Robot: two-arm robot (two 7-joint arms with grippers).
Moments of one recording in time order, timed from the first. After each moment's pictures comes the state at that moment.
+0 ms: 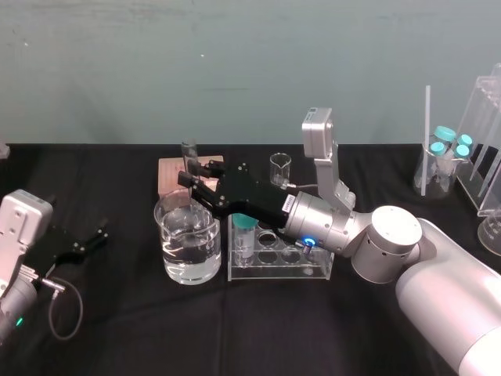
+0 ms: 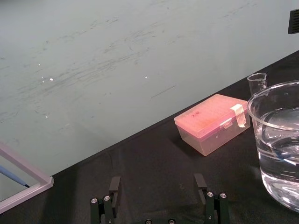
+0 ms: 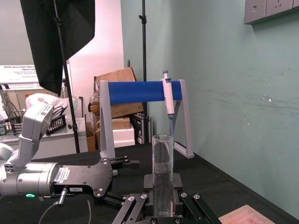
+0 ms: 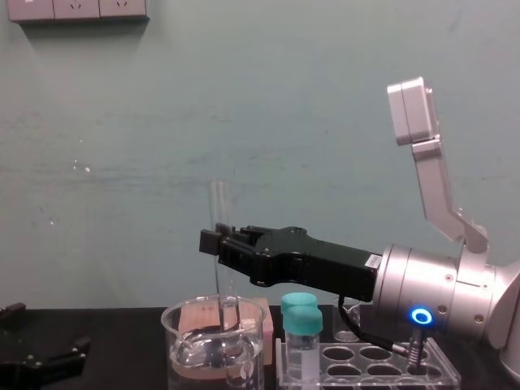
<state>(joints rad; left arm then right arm) -0.20 0.60 0.45 -1.41 -0.25 -0.12 0.03 0.66 0.15 -0.56 -0.89 0.53 -0.27 0.86</state>
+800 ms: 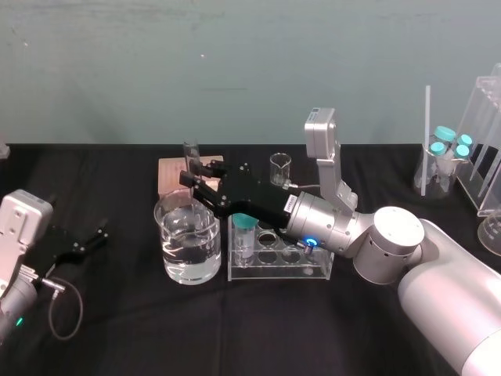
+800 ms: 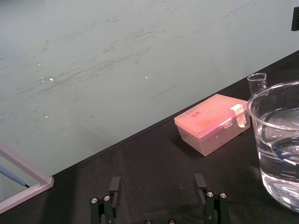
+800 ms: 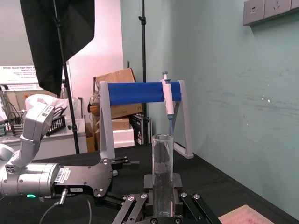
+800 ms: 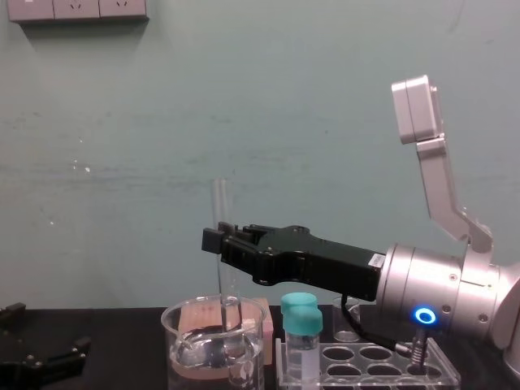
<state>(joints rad) -0.20 0.60 0.45 -1.41 -0.25 -0.12 0.03 0.66 0.16 -0.56 -0.90 0.53 -0.26 0.85</state>
